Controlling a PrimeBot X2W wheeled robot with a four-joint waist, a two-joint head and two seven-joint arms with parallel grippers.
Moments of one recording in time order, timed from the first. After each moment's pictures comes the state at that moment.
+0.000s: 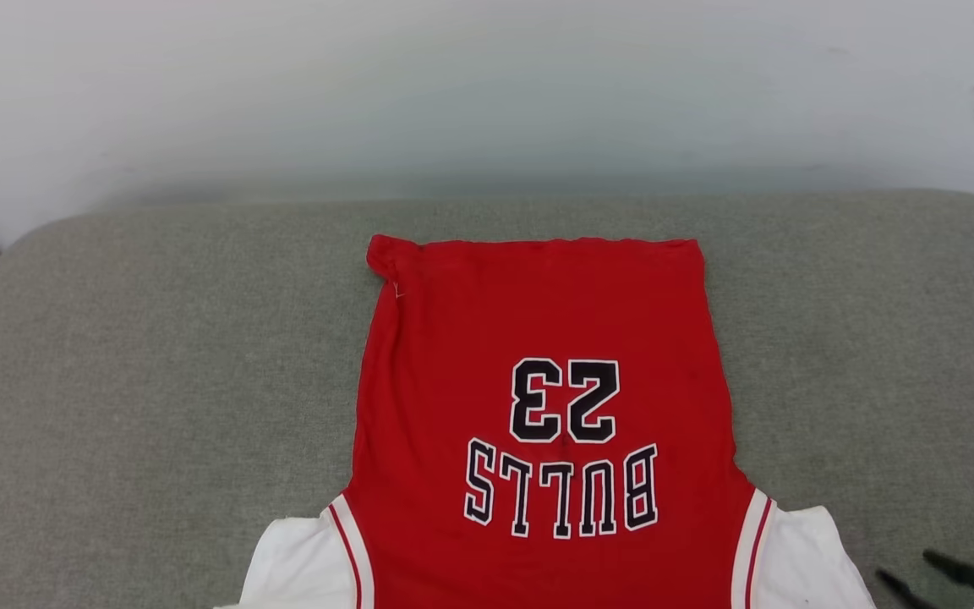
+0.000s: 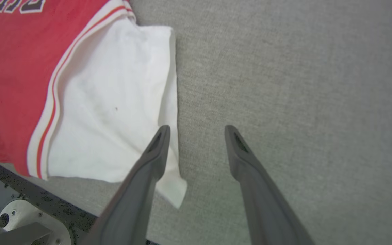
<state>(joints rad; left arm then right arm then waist) 0.10 0.74 -0.70 0.15 -0.94 0.26 -0.26 -0.07 -0.83 0.68 0.35 0.82 0.13 0.02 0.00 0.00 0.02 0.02</state>
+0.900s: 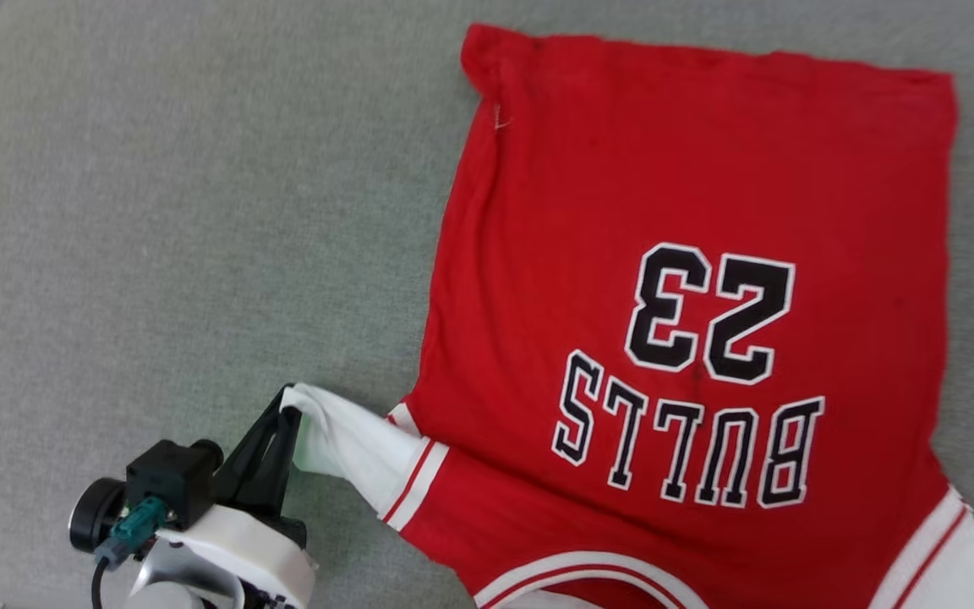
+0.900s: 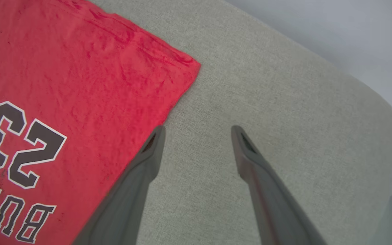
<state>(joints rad) -0.17 0.63 -0.62 -0.03 -0.71 0.26 -0.26 -1.00 -0.79 0.38 0.22 0.75 0.13 1.12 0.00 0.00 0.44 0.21</state>
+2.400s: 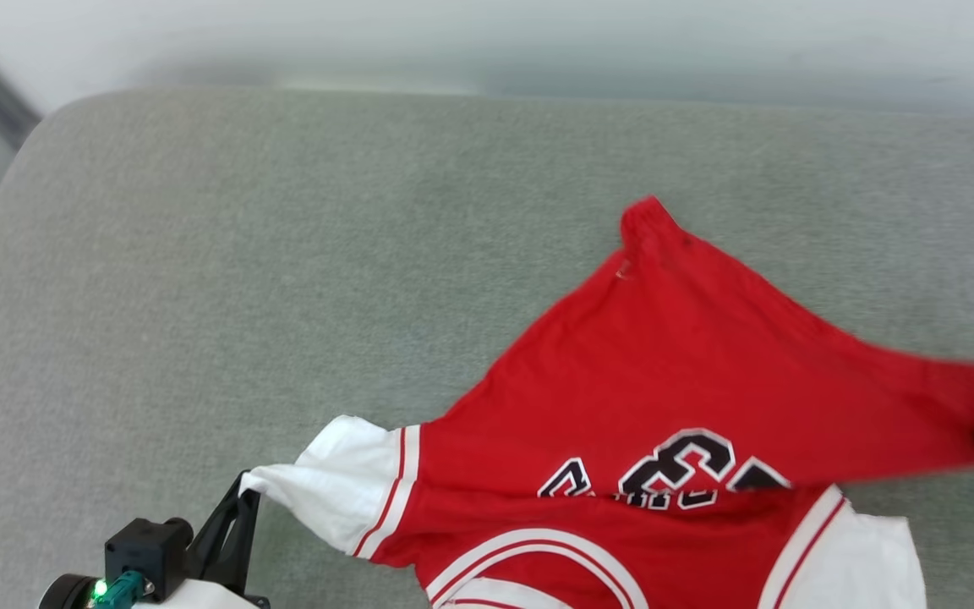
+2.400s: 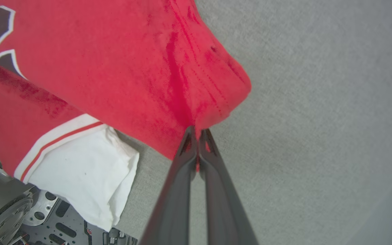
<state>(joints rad) 0.02 0.60 -0.50 -0.01 -0.64 0.26 -0.23 -0.48 -1.04 0.60 0.02 0.93 0.13 0.80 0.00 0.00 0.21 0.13</state>
